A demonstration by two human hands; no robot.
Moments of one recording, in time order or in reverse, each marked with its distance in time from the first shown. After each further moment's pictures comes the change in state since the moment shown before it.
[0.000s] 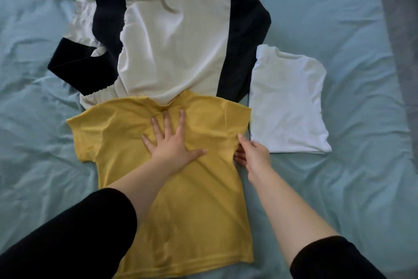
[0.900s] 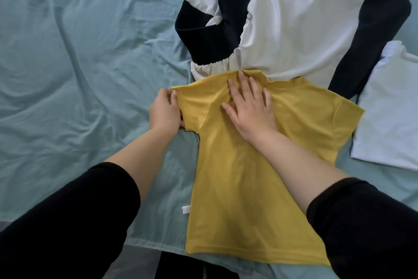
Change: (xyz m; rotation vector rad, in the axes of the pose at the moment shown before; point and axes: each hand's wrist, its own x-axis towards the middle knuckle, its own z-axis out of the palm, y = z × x) left_hand 0.008 -0.224 -0.065 -0.832 0.436 -0.311; right_hand -0.059 0.021 0.226 -1.627 -0.163 -1.126
